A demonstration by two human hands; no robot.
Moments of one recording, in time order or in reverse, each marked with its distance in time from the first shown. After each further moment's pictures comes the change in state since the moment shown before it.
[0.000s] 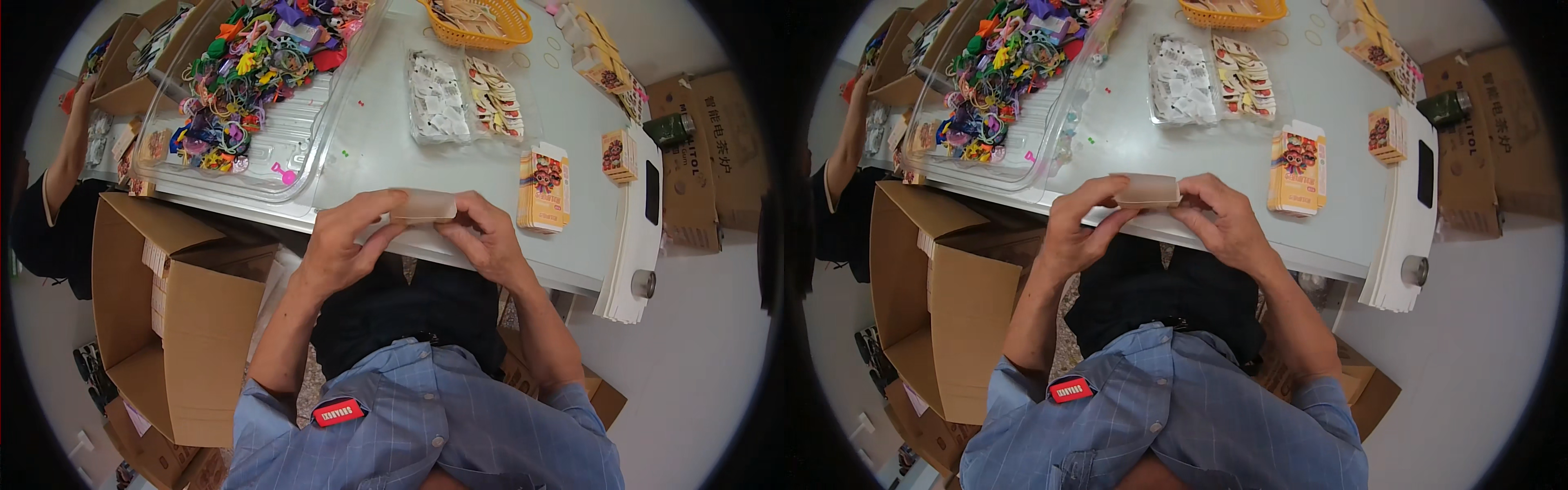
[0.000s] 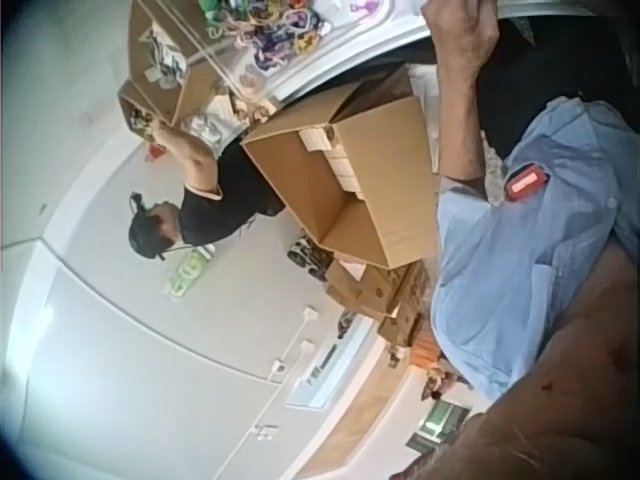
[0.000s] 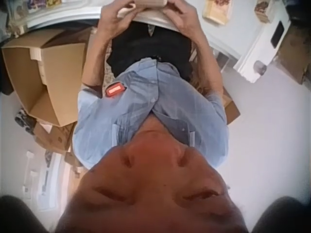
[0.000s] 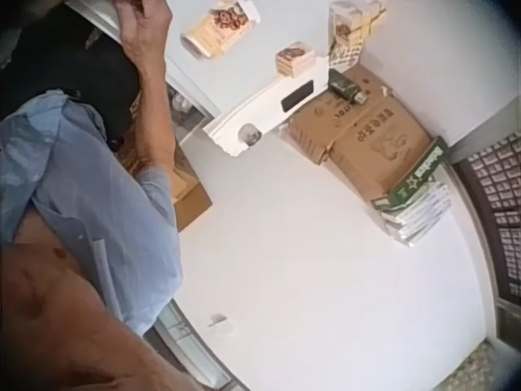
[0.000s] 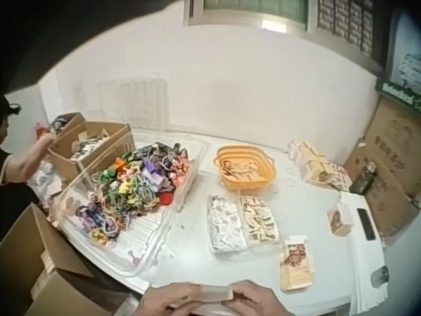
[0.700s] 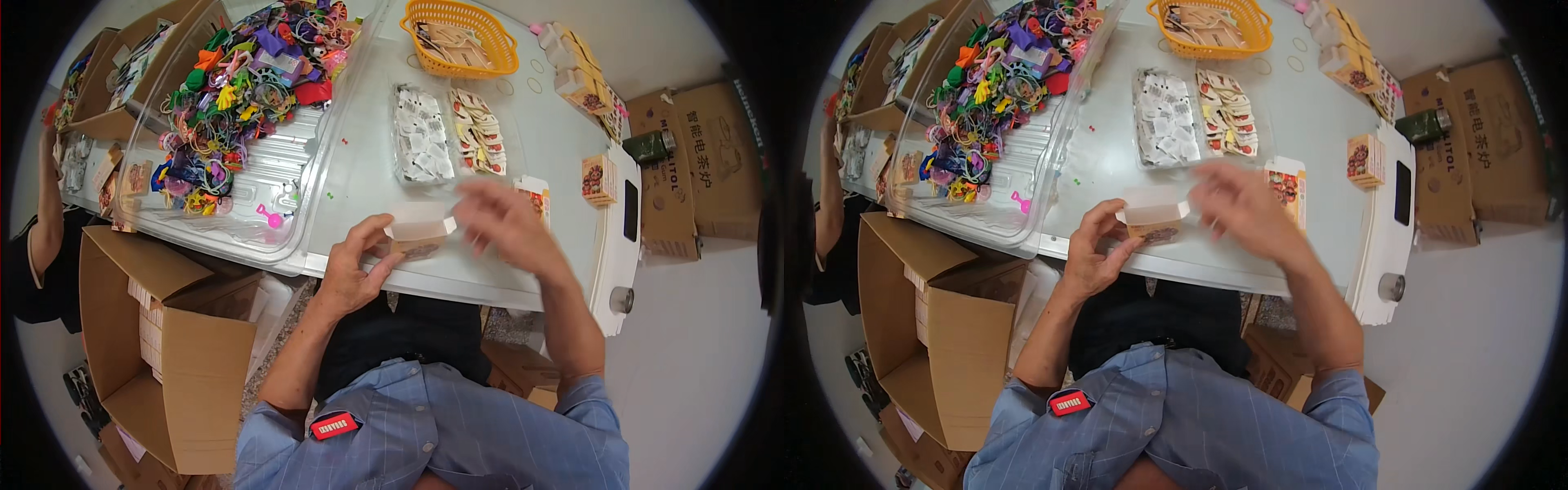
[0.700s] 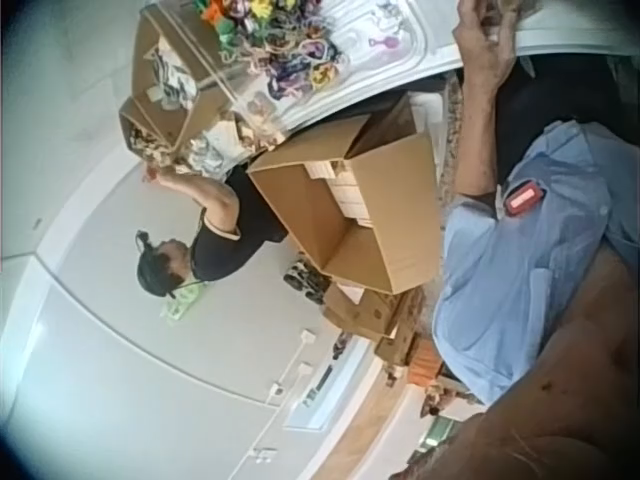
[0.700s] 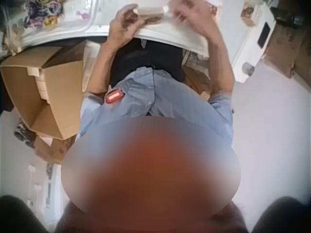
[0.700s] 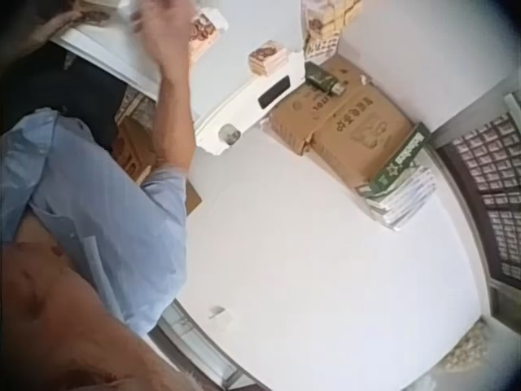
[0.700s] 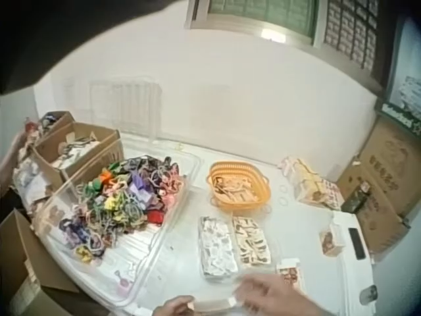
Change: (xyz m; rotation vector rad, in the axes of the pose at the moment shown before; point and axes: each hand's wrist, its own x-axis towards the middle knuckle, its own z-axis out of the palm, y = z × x) left_hand -0.004 -0.047 0.034 -0.230 0.055 -0.187; right_hand 0.060 -0.052 -0.068 0.043 -0.072 0.481
